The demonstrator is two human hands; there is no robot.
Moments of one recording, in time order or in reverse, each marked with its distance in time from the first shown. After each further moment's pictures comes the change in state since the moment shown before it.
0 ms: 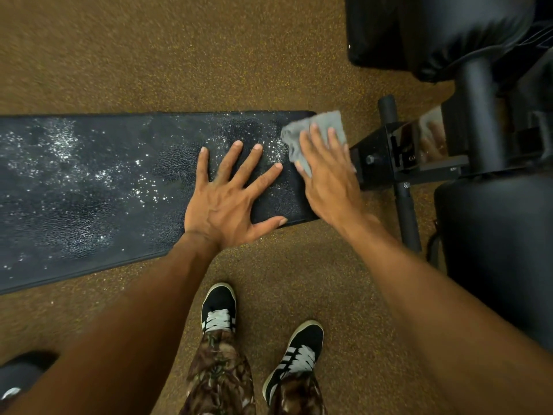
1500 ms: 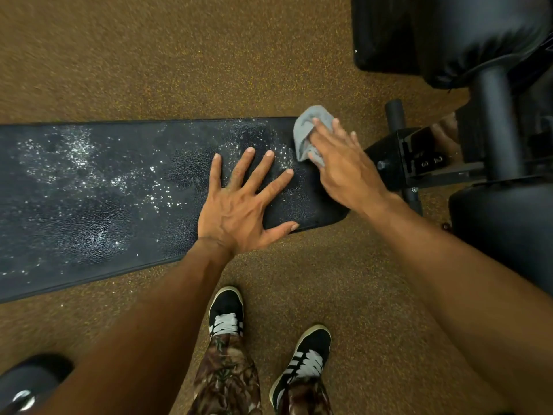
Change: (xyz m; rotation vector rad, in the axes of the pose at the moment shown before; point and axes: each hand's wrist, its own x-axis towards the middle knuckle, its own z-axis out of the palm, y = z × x) left_hand -0.001 0.000 0.000 -0.032 0.022 -0.004; right_hand 0.030 0.005 -0.024 -0.024 -0.107 -0.085
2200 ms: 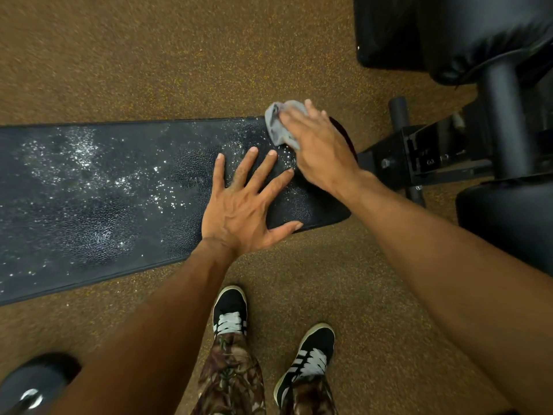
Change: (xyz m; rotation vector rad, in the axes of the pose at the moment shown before) left_hand 0.000 0.000 0.002 -0.012 0.036 -0.007; right_hand 0.037 -0.031 0.005 -0.002 0.006 -0.106
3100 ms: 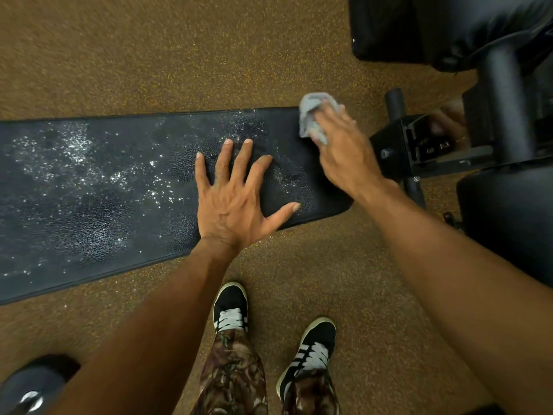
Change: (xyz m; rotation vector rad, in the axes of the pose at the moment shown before) left_hand -0.004 0.003 -0.006 -0.060 0.042 -0.232; right_hand -0.026 0.018 0.002 0.081 0.084 0.211
